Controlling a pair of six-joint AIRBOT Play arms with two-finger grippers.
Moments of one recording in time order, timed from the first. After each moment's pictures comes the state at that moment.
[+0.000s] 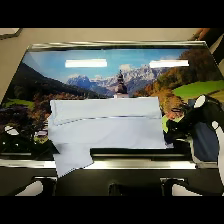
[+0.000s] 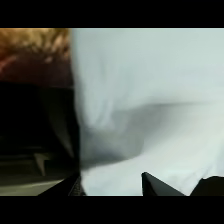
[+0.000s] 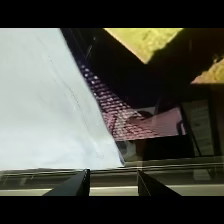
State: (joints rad) left arm 0.44 -1.19 0.54 1.16 -1.39 -1.34; right arm -0.24 -1.40 1.04 -1.39 1.52 1.60
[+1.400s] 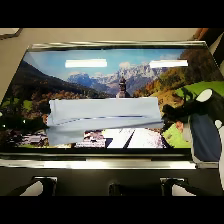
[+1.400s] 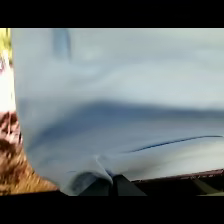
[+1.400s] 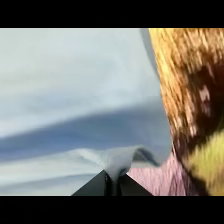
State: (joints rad) left arm 0.37 -1.15 0.93 1.11 -1.32 -1.30; right arm -0.20 -1.37 1.15 -1.18 1.26 1.58
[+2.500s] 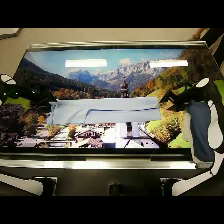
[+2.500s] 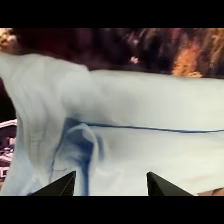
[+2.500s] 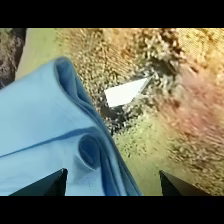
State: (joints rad) left arm 0.27 -1.72 1.59 1.09 -1.39 -1.42; right arm -0.29 -1.82 1.55 -1.06 1.30 1.59
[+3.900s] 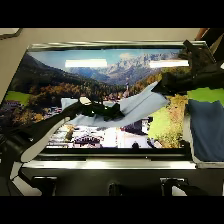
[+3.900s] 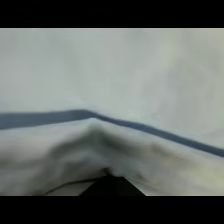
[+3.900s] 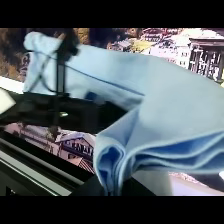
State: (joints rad) left arm -0.52 -1.87 1.38 0.33 -0.86 -1.43; right arm -0.09 -1.25 1.55 -0.86 1.51 1.49
